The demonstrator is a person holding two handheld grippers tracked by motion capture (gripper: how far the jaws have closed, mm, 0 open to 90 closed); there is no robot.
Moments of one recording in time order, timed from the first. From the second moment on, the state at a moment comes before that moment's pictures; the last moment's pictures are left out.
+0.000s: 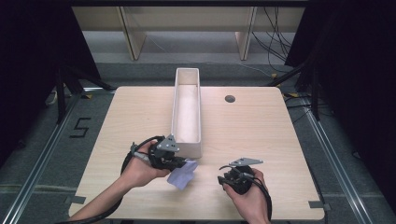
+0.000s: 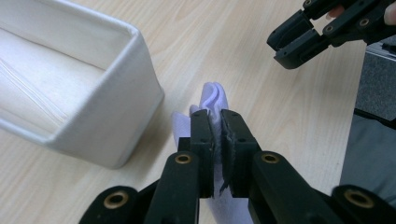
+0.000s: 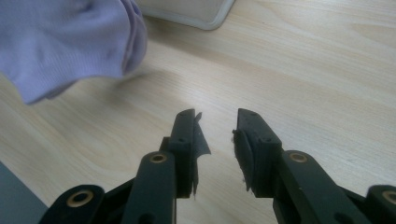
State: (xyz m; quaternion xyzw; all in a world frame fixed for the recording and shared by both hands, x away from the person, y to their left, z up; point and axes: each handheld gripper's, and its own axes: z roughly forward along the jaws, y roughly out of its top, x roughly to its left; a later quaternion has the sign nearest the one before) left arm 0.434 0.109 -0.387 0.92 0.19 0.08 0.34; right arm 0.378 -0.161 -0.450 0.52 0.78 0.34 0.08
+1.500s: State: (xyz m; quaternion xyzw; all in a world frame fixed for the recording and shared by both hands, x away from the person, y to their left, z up) left arm 0.483 0.106 -0.307 0.91 0.20 0.14 0.34; right arm 0.378 -0.190 -0.472 0.52 0.77 0.35 0.10
